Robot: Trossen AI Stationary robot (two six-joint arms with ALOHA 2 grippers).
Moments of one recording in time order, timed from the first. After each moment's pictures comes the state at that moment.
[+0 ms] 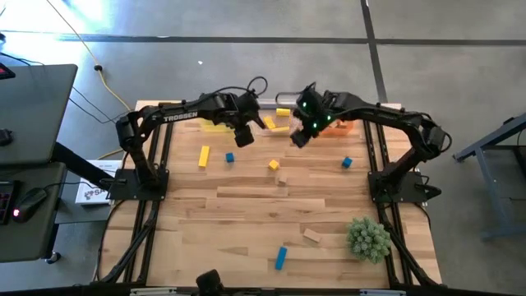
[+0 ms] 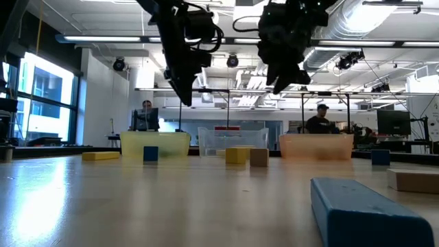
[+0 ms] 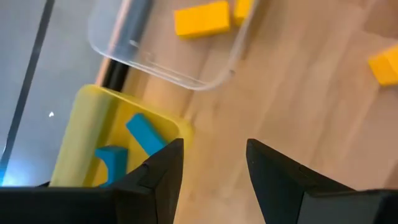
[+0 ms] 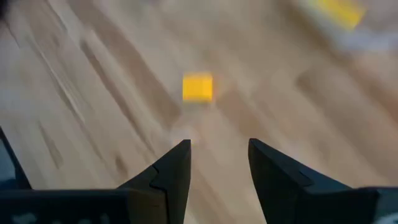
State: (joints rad) left arm 0.54 1.78 1.50 -0.92 -0.24 0.12; right arm -0.46 1.58 1.34 -0.89 -0.31 0.35
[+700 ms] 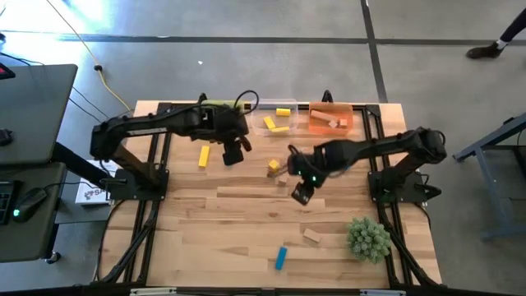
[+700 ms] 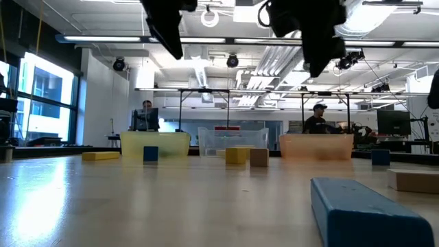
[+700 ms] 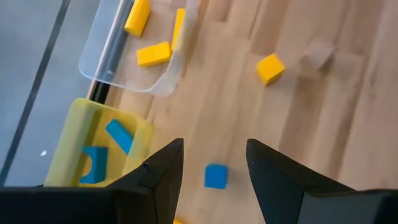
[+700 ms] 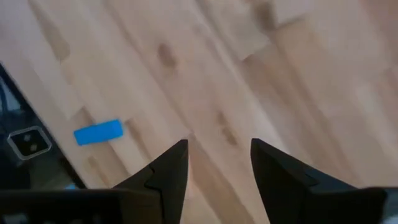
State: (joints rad) left arm 0.29 1.52 1.50 -1.06 -0.27 -0.01; right arm 0.10 1.58 1.34 -1.02 -0.15 0.72
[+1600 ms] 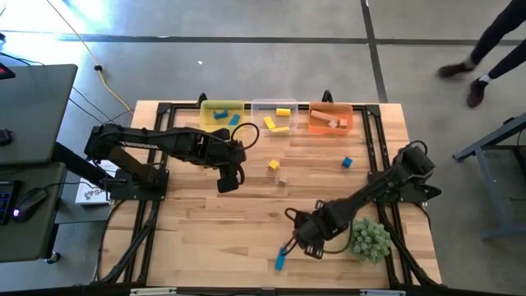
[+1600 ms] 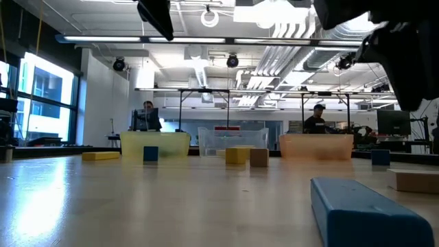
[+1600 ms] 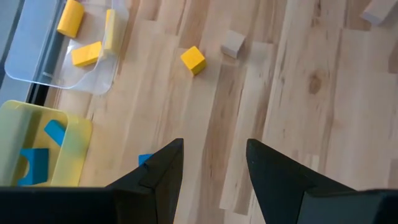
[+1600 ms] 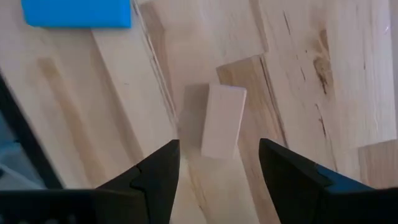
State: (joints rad) left arm 0.02 1.50 1.50 -1.11 -0.28 -0.21; right arm 0.55 1.80 1.34 -0.97 -0.02 0.84
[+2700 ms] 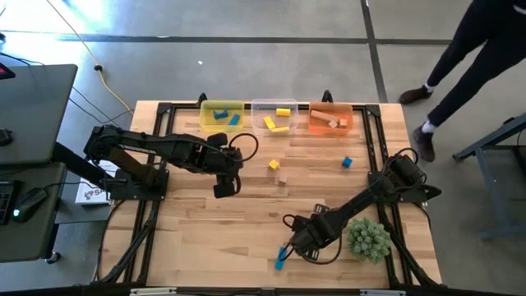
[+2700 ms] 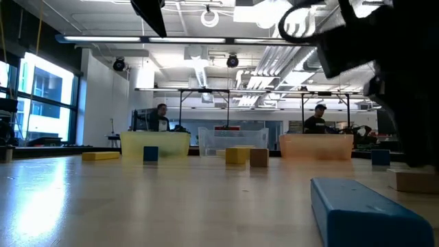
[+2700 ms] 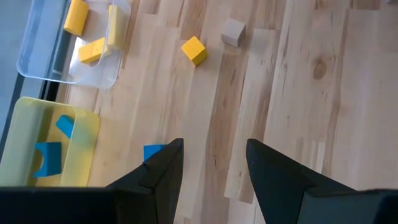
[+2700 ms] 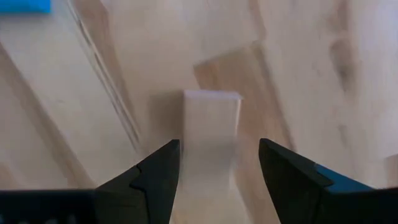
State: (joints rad) left arm -0.05 1.50 1.50 -1.16 -0.35 -0.23; right arm 0.57 1.92 1.29 -0.90 0.04 0.92
